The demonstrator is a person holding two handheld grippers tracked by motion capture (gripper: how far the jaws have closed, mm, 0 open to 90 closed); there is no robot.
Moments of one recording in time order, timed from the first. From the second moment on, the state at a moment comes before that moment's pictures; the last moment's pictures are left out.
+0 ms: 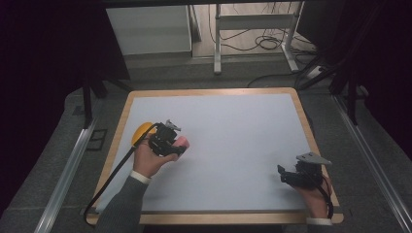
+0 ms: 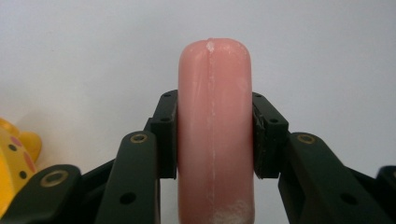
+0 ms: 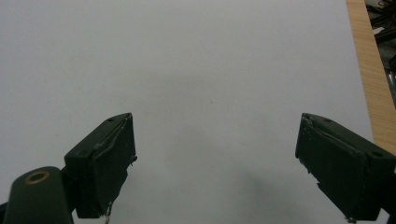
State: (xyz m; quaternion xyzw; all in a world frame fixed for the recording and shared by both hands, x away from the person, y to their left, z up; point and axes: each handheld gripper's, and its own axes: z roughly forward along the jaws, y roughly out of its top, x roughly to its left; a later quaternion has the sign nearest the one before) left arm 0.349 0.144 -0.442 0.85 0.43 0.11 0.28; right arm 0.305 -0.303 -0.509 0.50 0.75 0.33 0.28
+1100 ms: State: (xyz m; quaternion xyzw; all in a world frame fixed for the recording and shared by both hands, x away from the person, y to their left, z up) left arm 0.354 0.177 -0.431 0.84 0.45 0.12 0.28; right arm 0.304 -0.302 -0.509 0.50 0.75 0.33 0.28
